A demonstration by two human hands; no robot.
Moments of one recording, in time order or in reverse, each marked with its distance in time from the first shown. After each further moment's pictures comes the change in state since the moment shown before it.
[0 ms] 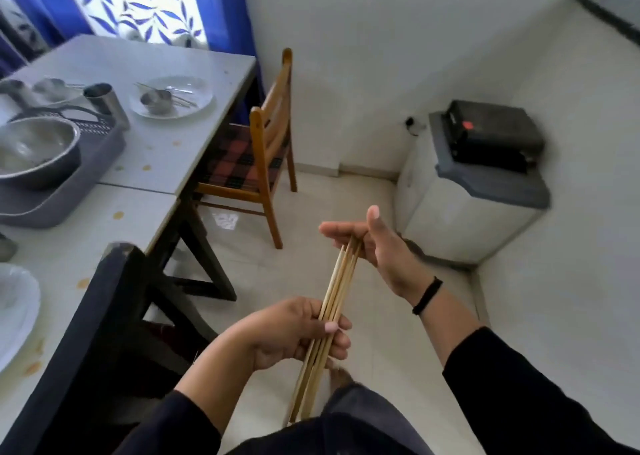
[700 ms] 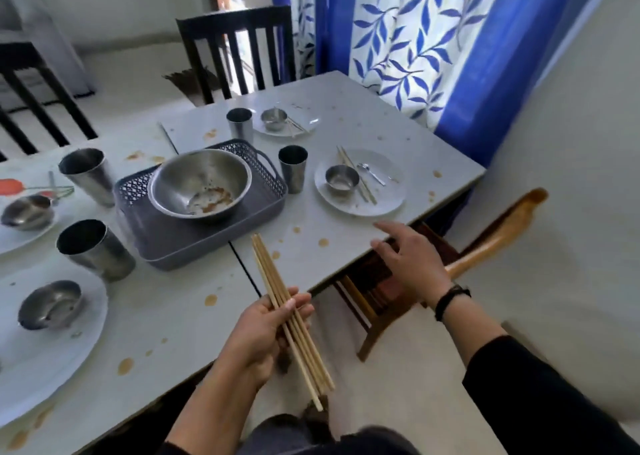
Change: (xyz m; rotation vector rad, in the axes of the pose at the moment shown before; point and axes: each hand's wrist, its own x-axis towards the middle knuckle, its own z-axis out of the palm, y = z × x) left_hand 0.063 0.165 -0.298 -0.978 1.191 0.535; right_hand 0.538 -0.053 0.068 -0.784 -0.384 -0.336
